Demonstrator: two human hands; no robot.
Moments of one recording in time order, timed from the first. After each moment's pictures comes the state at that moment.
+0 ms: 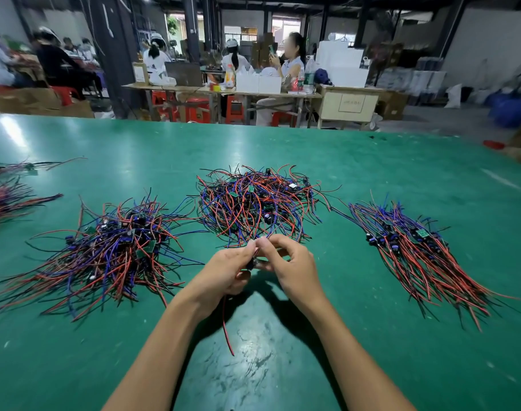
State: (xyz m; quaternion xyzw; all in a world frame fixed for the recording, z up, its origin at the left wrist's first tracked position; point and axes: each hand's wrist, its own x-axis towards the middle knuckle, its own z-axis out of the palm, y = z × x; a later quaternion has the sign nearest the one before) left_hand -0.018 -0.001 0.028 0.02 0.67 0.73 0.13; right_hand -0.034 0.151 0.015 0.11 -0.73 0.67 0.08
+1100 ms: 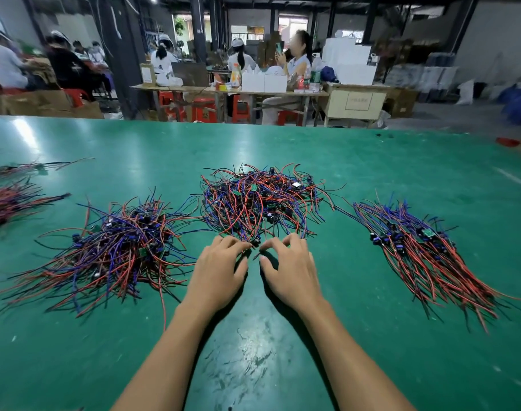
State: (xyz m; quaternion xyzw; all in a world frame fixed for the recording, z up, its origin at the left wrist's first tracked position) left_hand -0.029 -0.009 0.002 0.10 0.95 0.21 -0.20; right_hand -0.047 0.153 -0.002 0.10 -0.95 0.26 0.13
